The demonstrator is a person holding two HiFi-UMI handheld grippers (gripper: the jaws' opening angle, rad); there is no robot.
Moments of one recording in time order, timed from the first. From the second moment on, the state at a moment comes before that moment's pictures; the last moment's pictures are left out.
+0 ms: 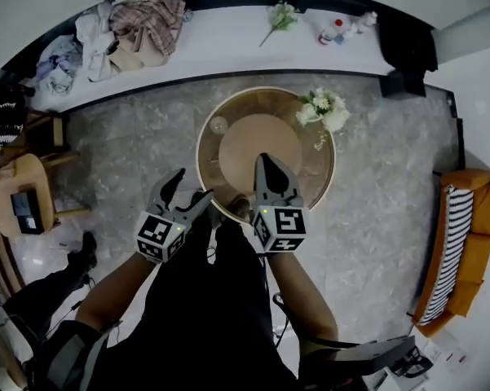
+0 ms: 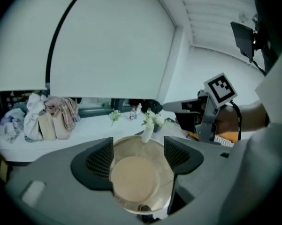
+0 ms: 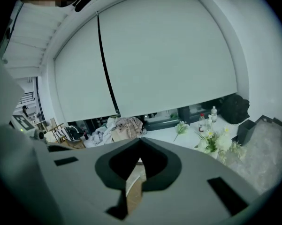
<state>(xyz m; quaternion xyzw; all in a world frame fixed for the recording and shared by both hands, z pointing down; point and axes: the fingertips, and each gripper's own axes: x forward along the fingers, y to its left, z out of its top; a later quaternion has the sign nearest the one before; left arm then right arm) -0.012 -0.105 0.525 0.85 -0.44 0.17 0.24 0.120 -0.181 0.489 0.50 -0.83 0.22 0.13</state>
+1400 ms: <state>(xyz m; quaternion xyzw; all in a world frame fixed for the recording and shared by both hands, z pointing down) -0.042 -0.149 0.171 0.87 -0.49 -0.04 -0.08 0.095 -0.120 0.158 0.49 -0.86 -0.11 -0.05</state>
